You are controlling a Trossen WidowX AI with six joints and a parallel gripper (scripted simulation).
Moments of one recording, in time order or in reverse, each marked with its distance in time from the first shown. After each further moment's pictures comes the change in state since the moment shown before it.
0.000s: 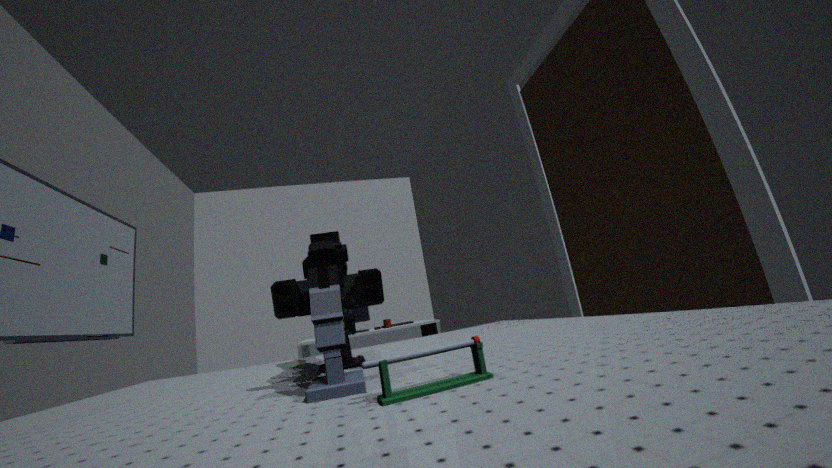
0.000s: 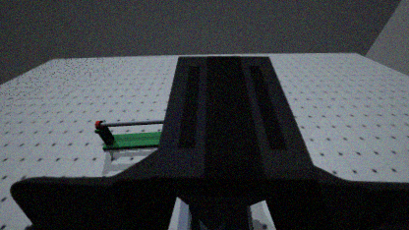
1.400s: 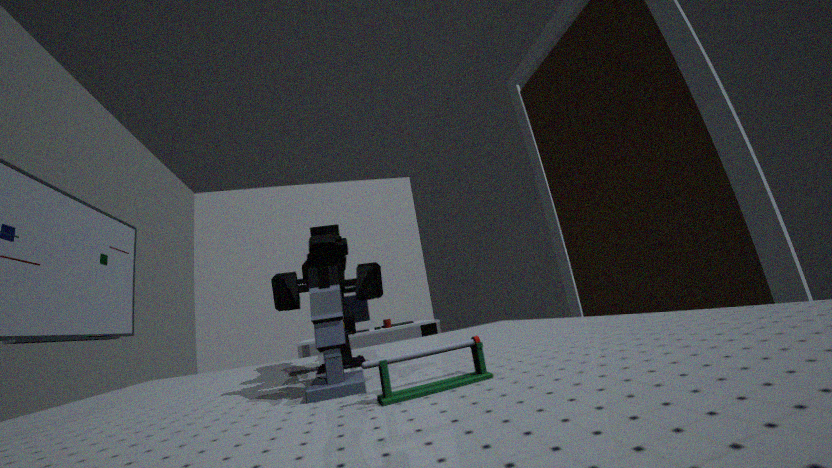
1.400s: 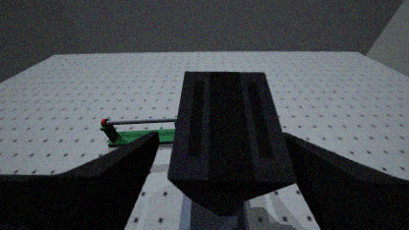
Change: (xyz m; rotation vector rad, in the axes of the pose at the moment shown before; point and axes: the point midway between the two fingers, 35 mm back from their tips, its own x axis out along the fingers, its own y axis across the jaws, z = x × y) arm -0.009 0.001 0.009 -0.011 0.033 0.006
